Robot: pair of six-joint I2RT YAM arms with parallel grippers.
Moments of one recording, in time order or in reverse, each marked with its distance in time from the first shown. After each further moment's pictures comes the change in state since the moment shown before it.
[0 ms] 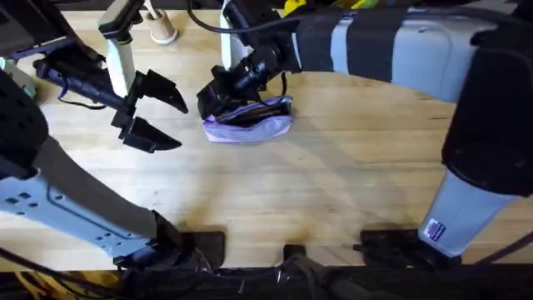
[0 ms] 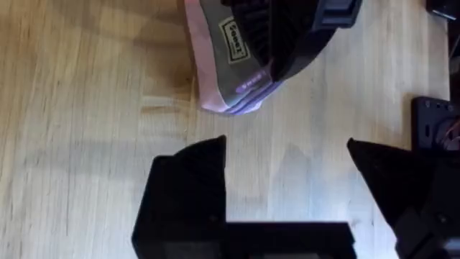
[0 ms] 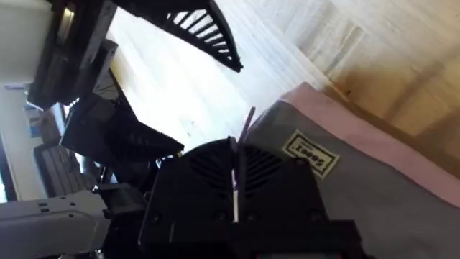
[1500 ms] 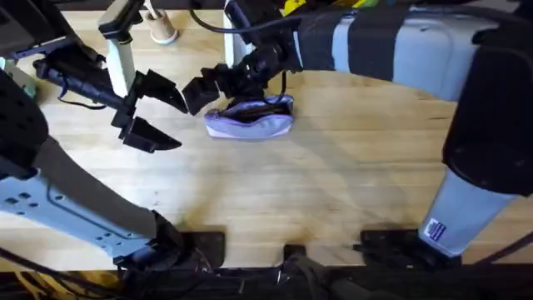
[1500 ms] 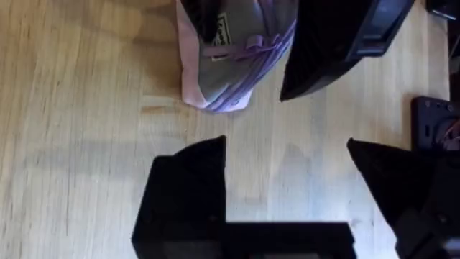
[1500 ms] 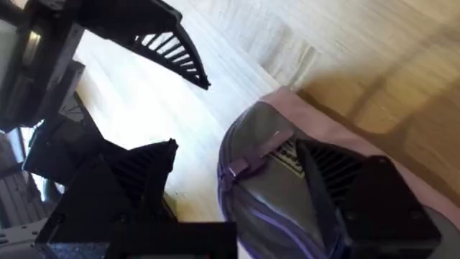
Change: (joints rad) left arm 0.000 0.000 0.000 0.000 0.000 0.000; right arm -0.006 0.000 0.000 0.009 0.127 0.003
